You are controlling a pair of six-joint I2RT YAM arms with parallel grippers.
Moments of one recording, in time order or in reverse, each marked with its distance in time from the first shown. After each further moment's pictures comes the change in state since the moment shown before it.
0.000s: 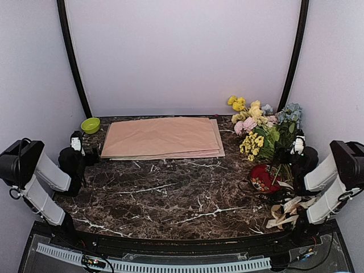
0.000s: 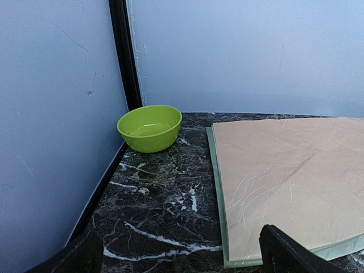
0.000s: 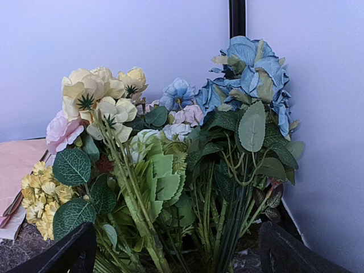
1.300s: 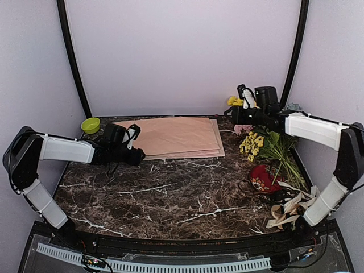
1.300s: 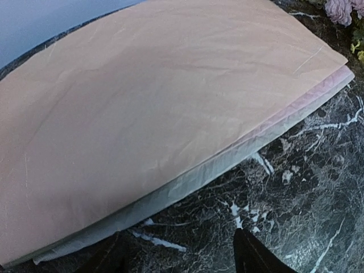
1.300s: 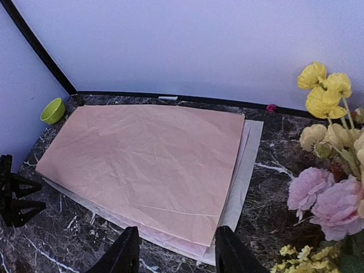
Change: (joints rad) left arm -0.489 0.018 0.594 -1.136 0.156 -0.100; right arm 0.488 -0.013 0.915 -1.242 -0.134 0.173
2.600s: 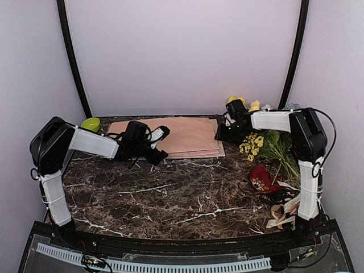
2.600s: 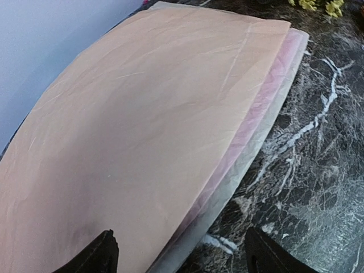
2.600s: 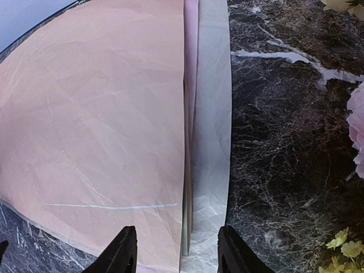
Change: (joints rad) left arm -0.082 0.299 0.230 0.140 0.095 0.354; right arm 0.027 0.594 0.445 -0.376 0.071 0.230
